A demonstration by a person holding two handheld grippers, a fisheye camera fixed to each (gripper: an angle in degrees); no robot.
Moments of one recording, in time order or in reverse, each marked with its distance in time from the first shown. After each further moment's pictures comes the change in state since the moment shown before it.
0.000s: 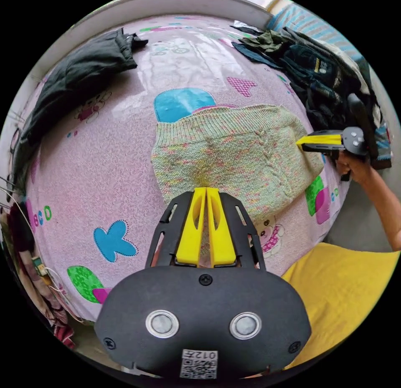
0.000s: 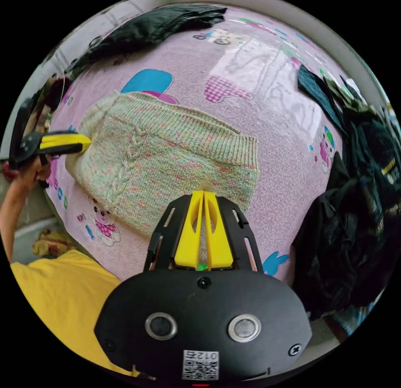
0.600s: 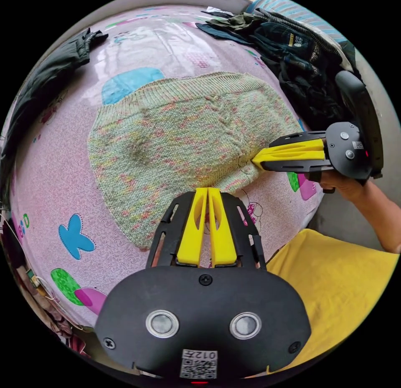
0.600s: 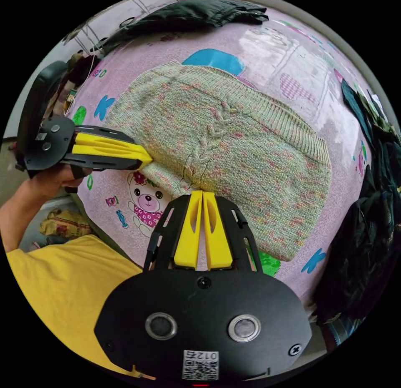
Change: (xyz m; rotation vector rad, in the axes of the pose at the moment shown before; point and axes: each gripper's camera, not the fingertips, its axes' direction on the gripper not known) left arm 0.030 0.014 0.034 -0.086 0.076 0.150; right arm -0.084 0.020 0.028 -0.110 -0.062 -0.127
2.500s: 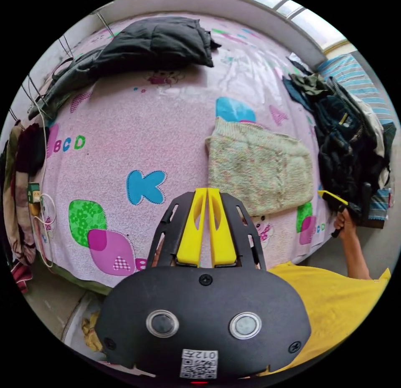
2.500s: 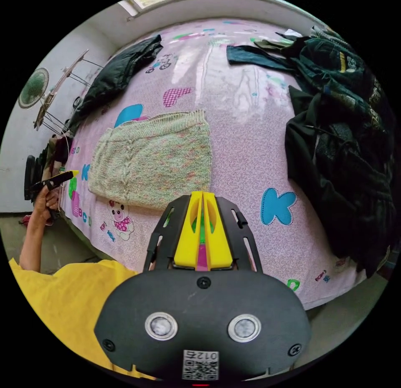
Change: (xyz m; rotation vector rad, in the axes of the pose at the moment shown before) left arm -0.081 0.027 -0.119 0.172 -0.062 -0.421; right arm 0.179 0.113 -0.172 0.291 -0.094 0.356
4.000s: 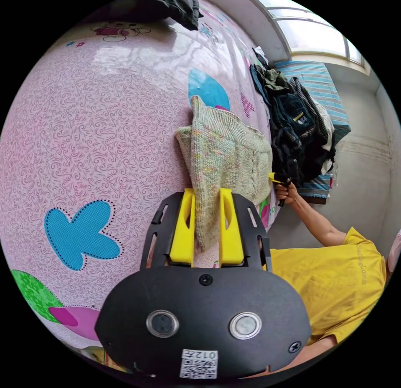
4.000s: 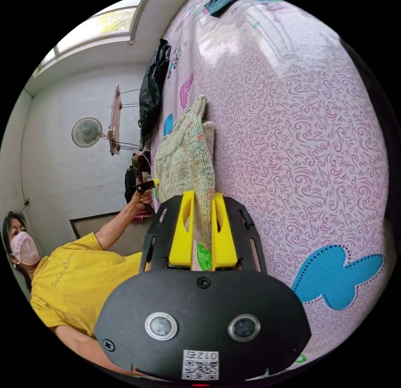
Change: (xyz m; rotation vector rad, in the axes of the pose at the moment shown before) left arm -0.204 0.059 0.011 -0.164 0.497 0.058; right arm 0.288 -0.149 0.171 -0.172 -0.789 0.115
